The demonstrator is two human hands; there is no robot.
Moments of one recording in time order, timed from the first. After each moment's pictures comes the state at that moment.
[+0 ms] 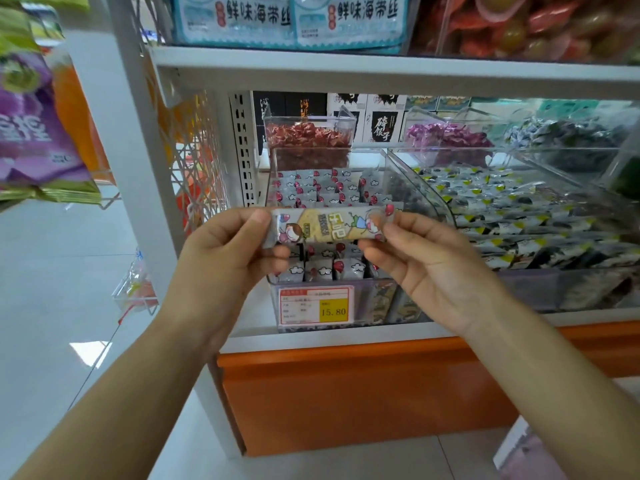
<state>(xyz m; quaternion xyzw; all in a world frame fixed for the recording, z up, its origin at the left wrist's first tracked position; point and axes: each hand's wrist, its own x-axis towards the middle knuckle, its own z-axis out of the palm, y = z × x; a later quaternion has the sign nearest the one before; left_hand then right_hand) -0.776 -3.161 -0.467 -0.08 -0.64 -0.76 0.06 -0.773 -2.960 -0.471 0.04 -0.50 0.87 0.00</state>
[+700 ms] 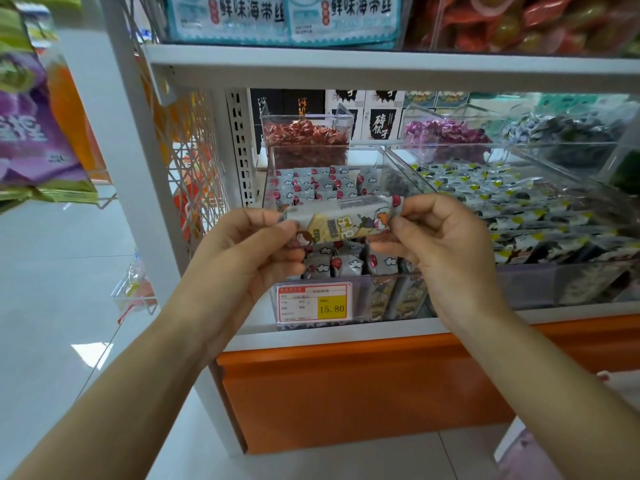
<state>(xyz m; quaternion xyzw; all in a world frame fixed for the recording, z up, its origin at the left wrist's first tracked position) -0.773 -3.157 -0.466 -0.11 -0.59 -0.80 -0.02 -0.772 -2.958 -0.479 0.08 -0.68 0.69 0.23</state>
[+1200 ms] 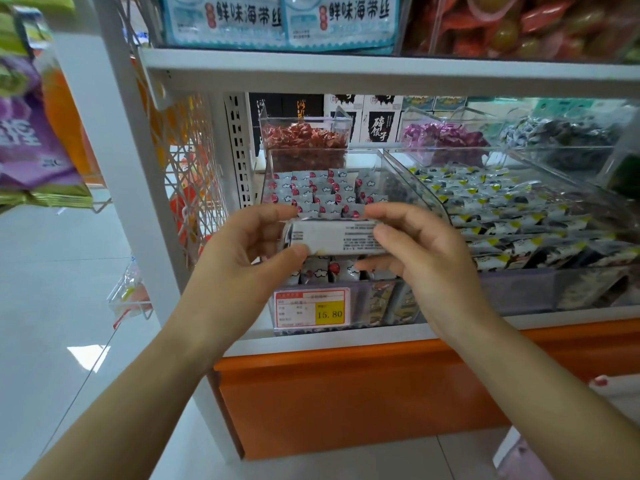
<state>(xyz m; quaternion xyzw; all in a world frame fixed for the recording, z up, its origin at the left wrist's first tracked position) -0.773 -3.157 -0.470 -0.16 -0.75 -0.64 0.08 -0.771 -2.963 -0.482 0.12 -0.70 0.68 0.17</state>
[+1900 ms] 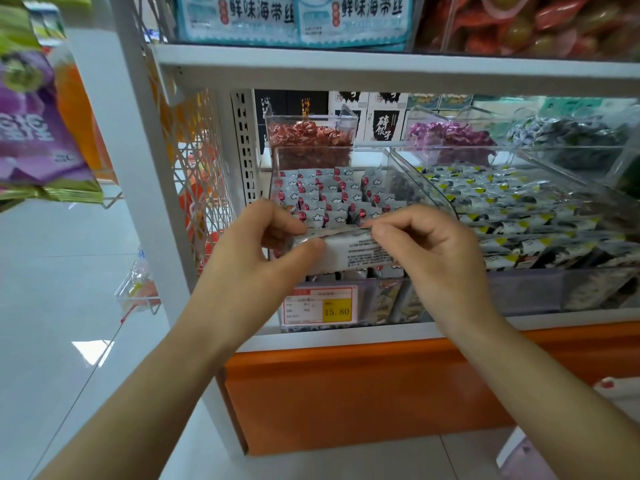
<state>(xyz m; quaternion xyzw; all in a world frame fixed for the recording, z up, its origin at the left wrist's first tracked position) -0.769 -3.153 -0.465 -0.15 -0.80 -0.56 0.15 -0.767 -2.968 -0.477 0.16 -0.76 0.57 0.27</state>
